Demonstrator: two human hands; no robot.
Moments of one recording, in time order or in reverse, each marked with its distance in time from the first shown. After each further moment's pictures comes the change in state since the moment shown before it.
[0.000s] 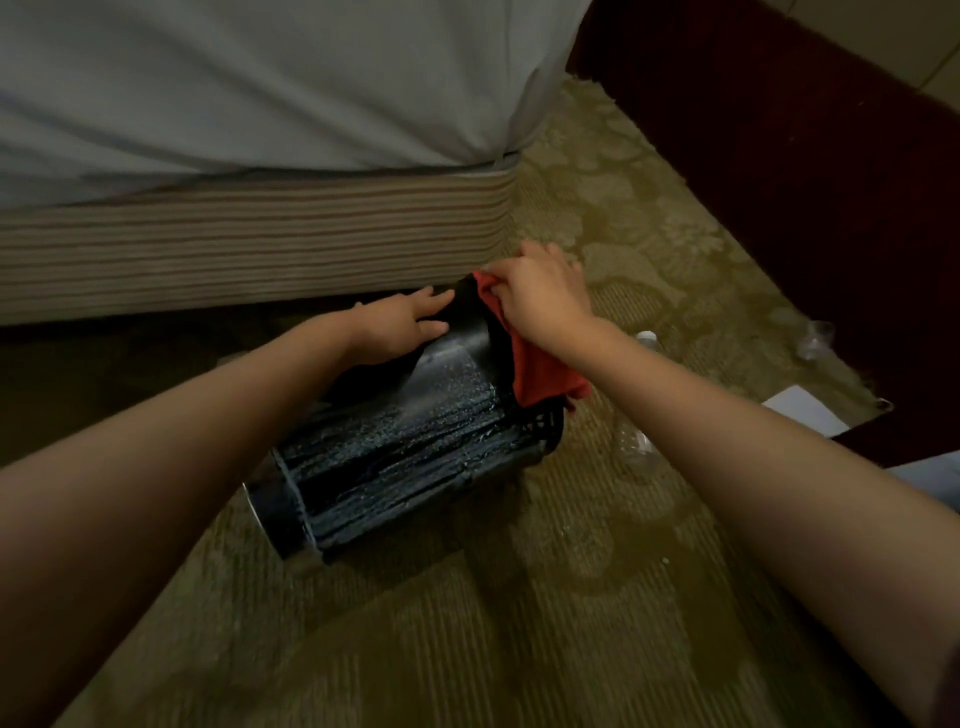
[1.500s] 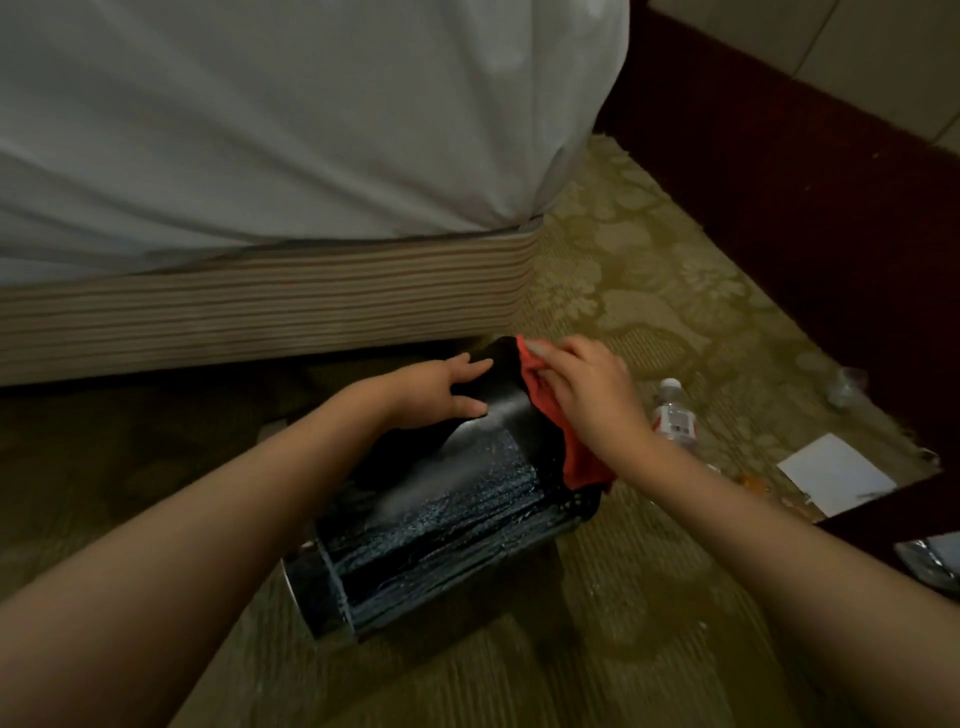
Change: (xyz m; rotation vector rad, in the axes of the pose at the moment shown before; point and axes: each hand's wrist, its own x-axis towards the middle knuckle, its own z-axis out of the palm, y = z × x) left_hand -0.014 0.008 -0.005 -0.073 -0.086 0.071; right_hand -0.044 0.020 0.013 0.264 0.158 -0.074
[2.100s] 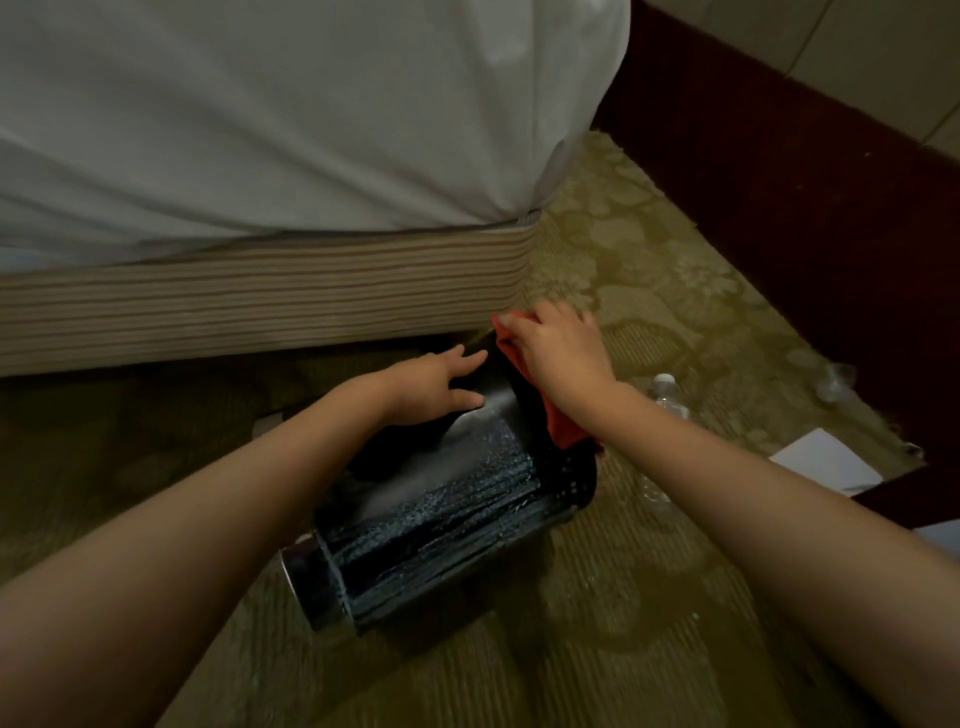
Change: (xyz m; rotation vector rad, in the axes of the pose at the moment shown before) left_hand 0.000 0.001 0.005 0.062 0.017 -0.016; right_hand 0.041 -0.009 0.015 -0.337 -0.061 -0.048
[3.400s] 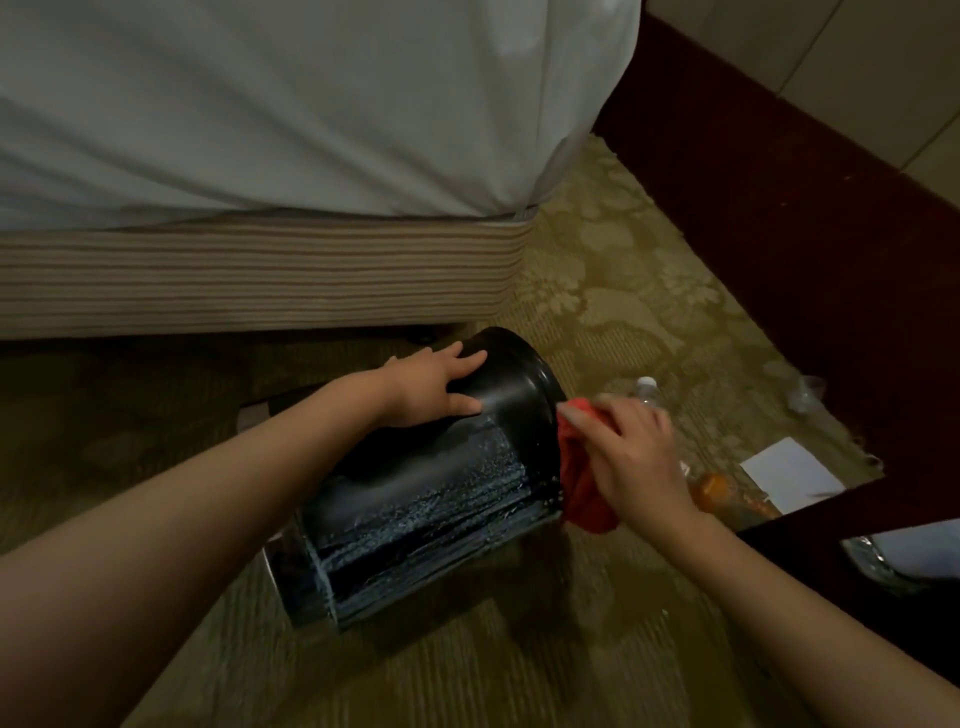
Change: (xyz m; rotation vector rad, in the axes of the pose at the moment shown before) left_hand -0.007 0.006 0.006 0.053 -0.021 0.016; right_hand -0.125 0.037 -0.014 0.102 0.170 -0.115
